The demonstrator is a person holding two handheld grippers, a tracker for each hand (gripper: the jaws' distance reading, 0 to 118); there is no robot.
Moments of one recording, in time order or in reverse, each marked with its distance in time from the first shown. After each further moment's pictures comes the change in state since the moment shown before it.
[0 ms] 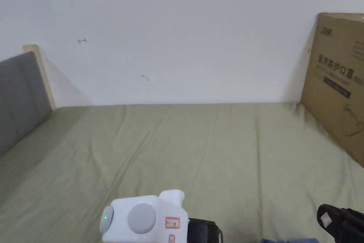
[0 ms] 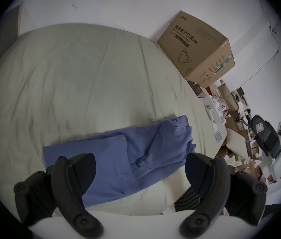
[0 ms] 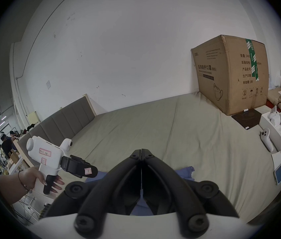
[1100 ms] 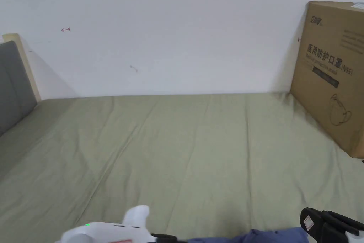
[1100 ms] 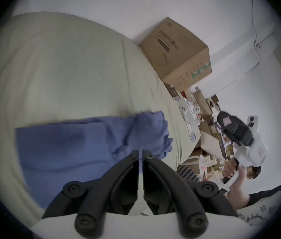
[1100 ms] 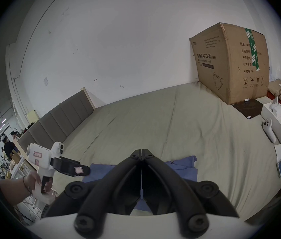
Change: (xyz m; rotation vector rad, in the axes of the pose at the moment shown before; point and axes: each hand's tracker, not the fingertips) left arm -0.069 -0.045 0.015 0.041 -0.329 0.153; right arm 0.004 -0.014 -0.012 -0.078 -0.005 -0.033
